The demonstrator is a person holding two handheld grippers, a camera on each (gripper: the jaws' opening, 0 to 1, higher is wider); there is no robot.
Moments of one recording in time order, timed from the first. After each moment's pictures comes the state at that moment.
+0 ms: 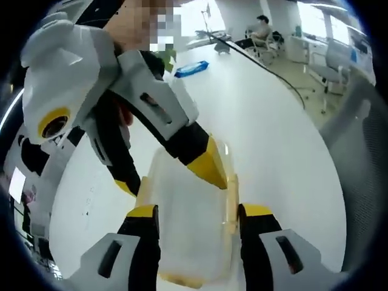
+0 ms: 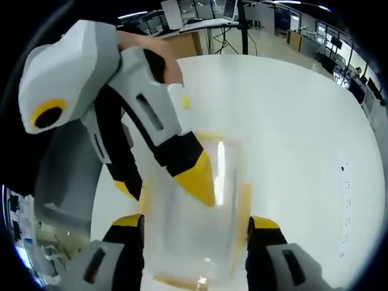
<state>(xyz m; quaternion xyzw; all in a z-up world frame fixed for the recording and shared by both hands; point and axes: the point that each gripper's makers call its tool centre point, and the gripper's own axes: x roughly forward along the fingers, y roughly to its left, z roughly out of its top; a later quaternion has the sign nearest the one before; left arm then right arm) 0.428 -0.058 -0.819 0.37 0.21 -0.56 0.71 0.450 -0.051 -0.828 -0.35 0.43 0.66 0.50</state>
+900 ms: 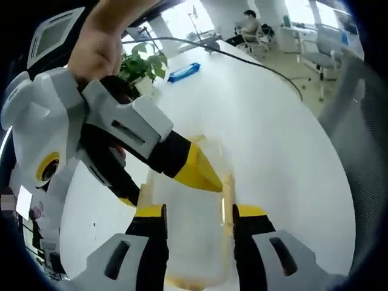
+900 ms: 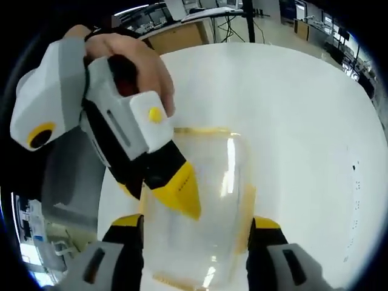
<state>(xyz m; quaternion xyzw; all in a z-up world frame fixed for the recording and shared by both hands) 0.416 -0.062 -0.817 0.41 0.16 -0.57 0.69 0.447 -0.048 -0.840 -0.35 0.46 0.66 0.47</state>
